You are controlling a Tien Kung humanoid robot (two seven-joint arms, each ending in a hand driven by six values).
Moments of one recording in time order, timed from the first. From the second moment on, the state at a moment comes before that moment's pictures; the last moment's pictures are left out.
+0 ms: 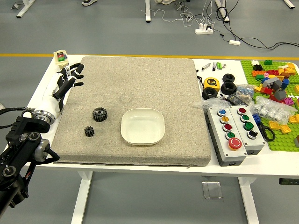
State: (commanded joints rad) left arm -0.44 0.15 -1.32 -1.09 1.21 0.13 -0.07; right arm 0.07 -0.23 0.43 0.20 -0.58 -0.09 -0.15
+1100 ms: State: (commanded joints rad) left arm -0.68 0.27 -0.95 -1.06 2.27 -0.21 0.05; right arm 0.07 -0.23 0.43 0.20 -0.59 -0.09 -0.14
